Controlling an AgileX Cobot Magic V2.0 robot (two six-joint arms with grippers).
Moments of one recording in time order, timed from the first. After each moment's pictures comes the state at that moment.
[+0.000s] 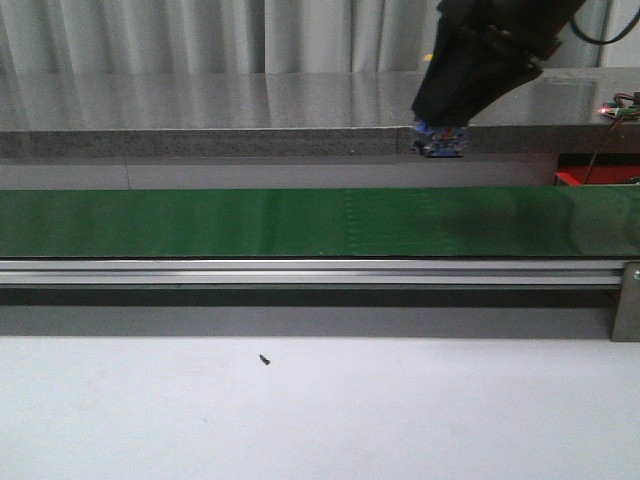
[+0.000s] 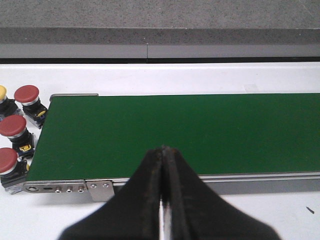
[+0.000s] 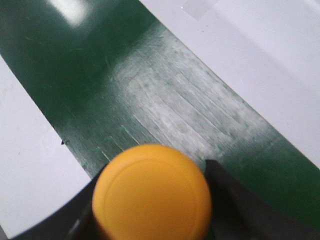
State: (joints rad) left arm 0.16 0.74 -0.73 -0.44 0.62 0.39; right arm 0.16 1.77 -1.49 0.59 0.96 -0.76
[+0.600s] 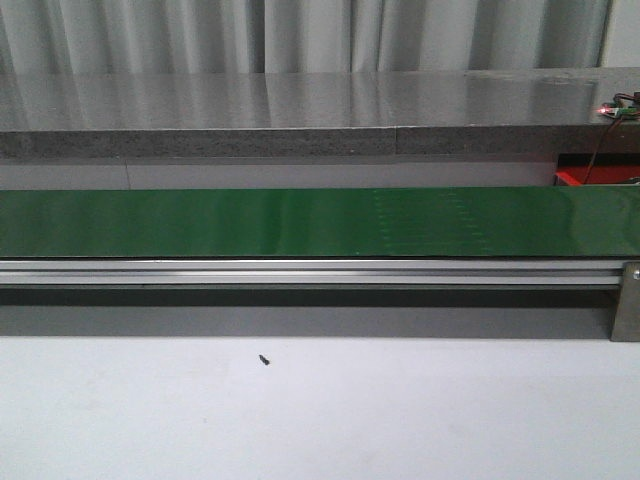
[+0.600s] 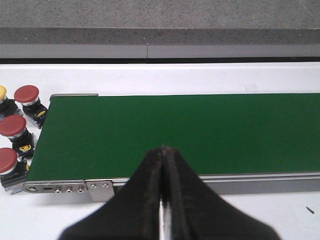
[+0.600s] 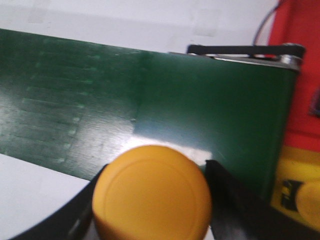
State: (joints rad) left arm 0.16 0.74 -0.73 -0.44 0.62 0.39; right arm -0.25 1.39 -1.08 0.59 0.82 -0.60
